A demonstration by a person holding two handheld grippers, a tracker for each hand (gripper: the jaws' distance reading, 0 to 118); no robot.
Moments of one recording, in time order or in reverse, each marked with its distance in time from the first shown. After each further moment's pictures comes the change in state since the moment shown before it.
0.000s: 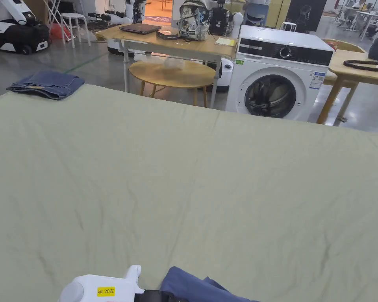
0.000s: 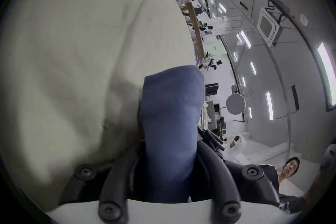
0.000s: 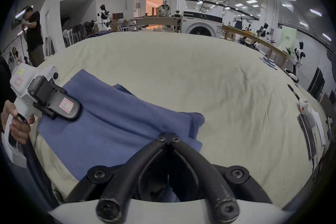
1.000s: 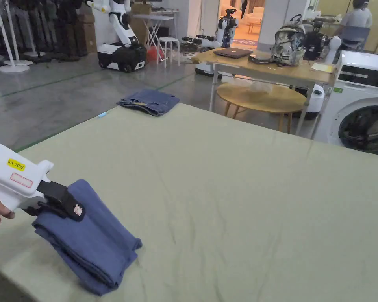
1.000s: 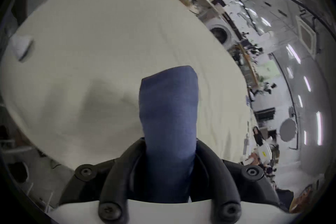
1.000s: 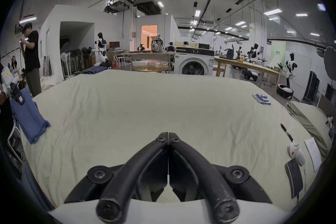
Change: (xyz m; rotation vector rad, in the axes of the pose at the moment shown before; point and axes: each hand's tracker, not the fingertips) left arm 0.050 0.111 0.422 0.249 0.596 0.042; right arm 0.011 0.130 0.011 0.271 -0.041 -0.038
